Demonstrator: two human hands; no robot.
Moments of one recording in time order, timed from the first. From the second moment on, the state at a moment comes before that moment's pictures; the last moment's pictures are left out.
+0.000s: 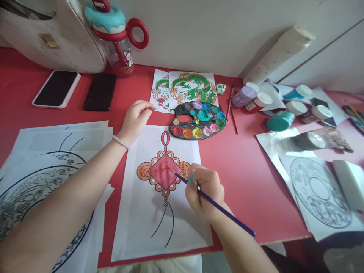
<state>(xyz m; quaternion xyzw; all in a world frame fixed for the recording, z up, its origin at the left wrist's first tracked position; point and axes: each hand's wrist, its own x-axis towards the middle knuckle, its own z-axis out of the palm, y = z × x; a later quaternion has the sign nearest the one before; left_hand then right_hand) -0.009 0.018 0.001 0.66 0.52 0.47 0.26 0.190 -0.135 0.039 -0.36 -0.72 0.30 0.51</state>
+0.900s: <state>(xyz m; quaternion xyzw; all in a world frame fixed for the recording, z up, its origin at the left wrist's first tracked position) -0.009 0.018 0.002 0.67 0.52 0.47 0.25 0.194 -0.139 0.038 -0.39 -0.70 0.31 0.52</state>
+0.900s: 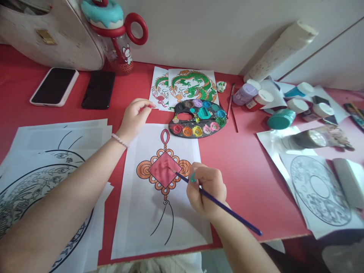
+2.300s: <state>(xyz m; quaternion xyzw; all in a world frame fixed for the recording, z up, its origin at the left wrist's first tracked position) -0.008 0.019 0.001 0.67 0.52 0.46 0.25 0.190 -0.141 0.045 -0.35 -0.71 0.32 0.52</state>
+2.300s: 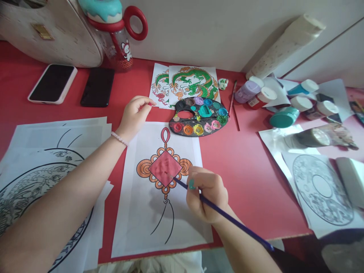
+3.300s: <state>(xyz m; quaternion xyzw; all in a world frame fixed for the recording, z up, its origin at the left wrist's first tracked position) -0.009 0.020 -0.002 0.68 0.53 0.46 0.23 0.196 -0.138 0.038 -0.41 -0.69 0.28 0.52</state>
